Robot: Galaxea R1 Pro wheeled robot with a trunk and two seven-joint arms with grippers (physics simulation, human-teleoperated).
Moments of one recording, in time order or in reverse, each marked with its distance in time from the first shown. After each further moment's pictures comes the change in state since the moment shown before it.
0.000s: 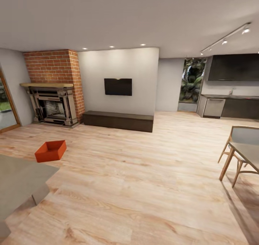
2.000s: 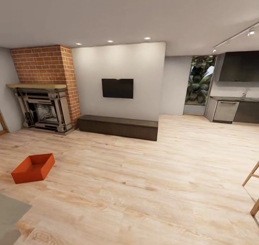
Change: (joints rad) left arm 0.000 0.000 -0.001 0.000 0.000 0.000 0.000; right arm 0.000 -0.010 0.013 0.000 0.011 0.003 -0.002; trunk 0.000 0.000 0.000
